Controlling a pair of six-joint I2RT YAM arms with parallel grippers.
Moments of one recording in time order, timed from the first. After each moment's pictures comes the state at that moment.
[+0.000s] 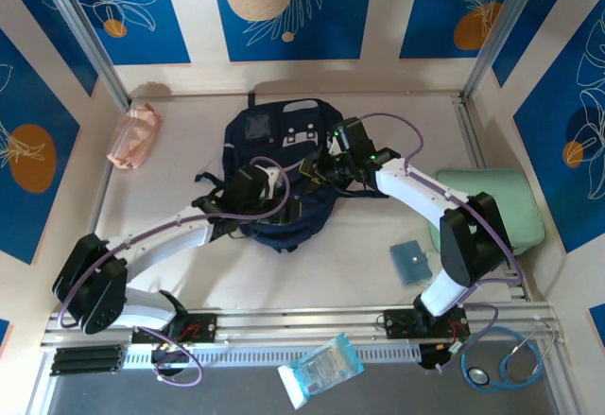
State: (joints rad) left arm -0.74 1.36 0.84 -0.23 0.16 -0.61; right arm 0.53 1.62 1.19 -0.34 -0.44 1.00
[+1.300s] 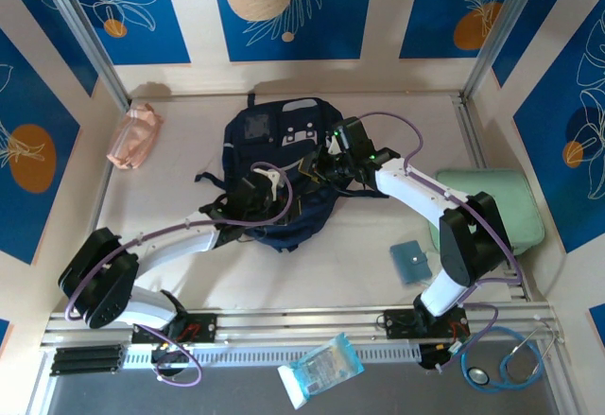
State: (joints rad) left arm -0.76 1.40 0.76 -0.02 0.09 -0.68; right arm 0.53 1.63 1.19 -0.33 -0.45 0.99
